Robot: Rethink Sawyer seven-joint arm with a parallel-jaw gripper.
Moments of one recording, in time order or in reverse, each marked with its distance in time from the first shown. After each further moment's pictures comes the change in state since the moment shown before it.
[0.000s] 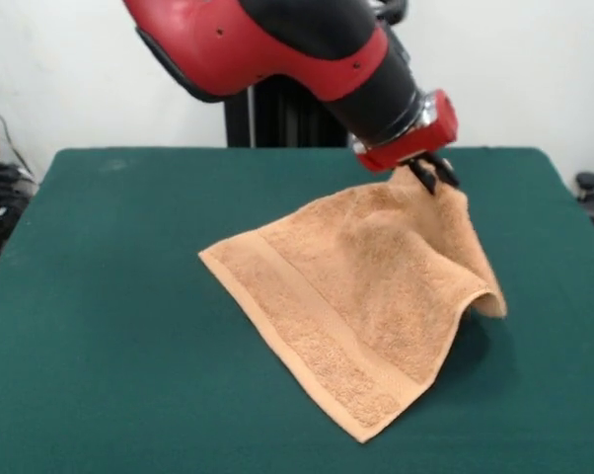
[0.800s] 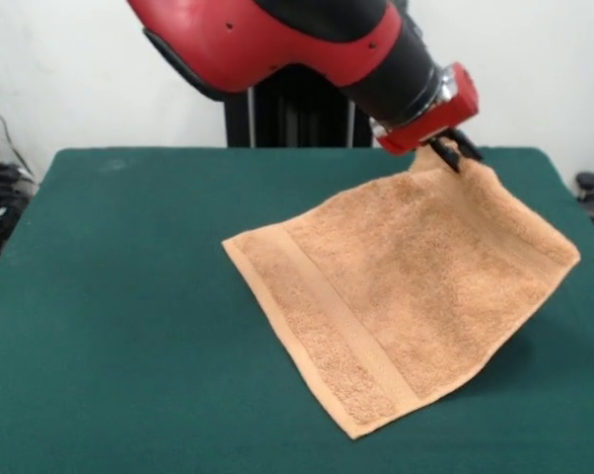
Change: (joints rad) arm -0.020 0.015 0.072 0.008 -0.017 0.055 0.000
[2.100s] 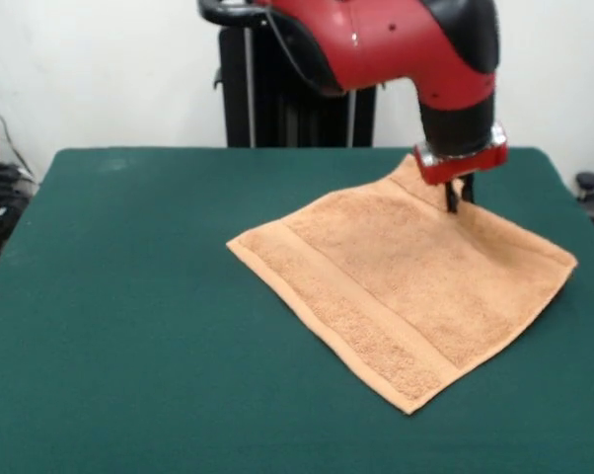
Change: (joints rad) arm 0.505 -0.045 -0.425 -0.059 -0.182 -0.229 0.000
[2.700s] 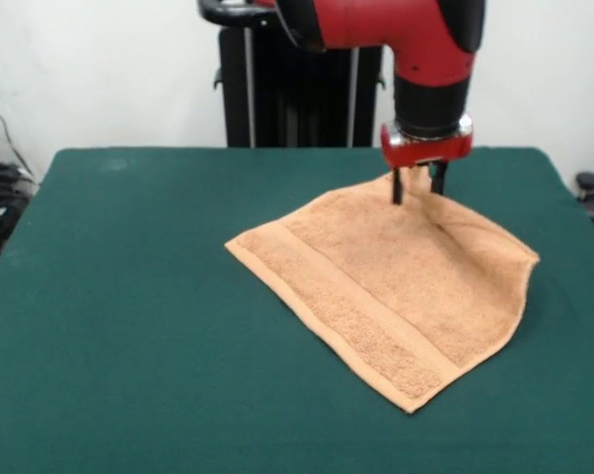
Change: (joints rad) arm 0.102 -0.063 -0.174 -0.001 0.004 0.000 0.000
